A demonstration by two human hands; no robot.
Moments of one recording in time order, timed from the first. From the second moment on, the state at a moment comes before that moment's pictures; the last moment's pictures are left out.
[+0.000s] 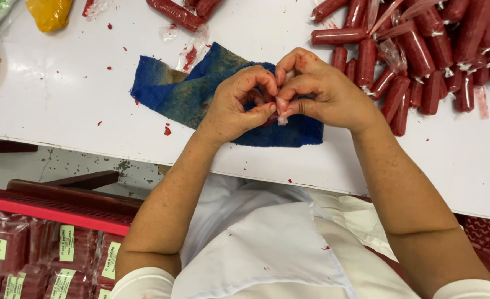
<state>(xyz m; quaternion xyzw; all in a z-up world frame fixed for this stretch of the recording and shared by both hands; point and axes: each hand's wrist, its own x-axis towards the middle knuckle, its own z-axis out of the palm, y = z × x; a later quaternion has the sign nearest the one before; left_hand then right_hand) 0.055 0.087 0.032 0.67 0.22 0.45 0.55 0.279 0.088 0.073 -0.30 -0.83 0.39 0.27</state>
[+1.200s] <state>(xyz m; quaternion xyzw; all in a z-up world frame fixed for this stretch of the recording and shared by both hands) 0.028 0.063 0.041 0.81 0.30 0.49 0.08 0.217 0.069 0.020 -0.19 -0.74 0.19 0.61</state>
